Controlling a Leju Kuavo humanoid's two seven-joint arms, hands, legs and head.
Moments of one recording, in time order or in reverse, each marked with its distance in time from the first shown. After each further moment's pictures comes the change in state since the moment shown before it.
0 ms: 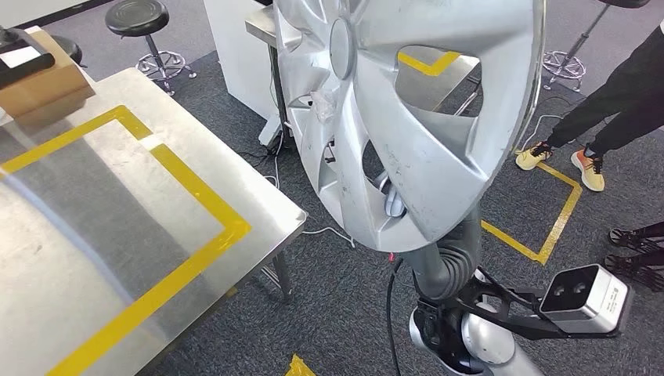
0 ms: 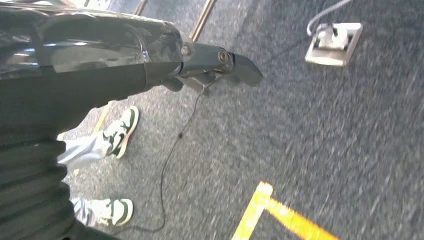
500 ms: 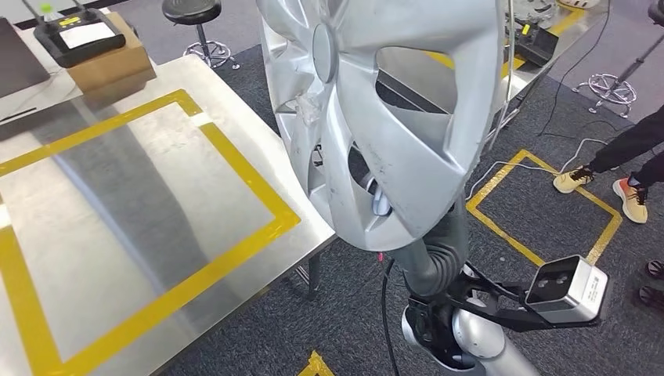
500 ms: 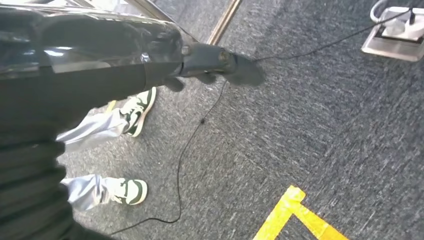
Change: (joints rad) left arm 0.003 -0.005 0.000 -0.001 -0.006 -0.002 0.008; right arm 0.008 0.000 0.000 0.004 -0.003 -0.001 0.003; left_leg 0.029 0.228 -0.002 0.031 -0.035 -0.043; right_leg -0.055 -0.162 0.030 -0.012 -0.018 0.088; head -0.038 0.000
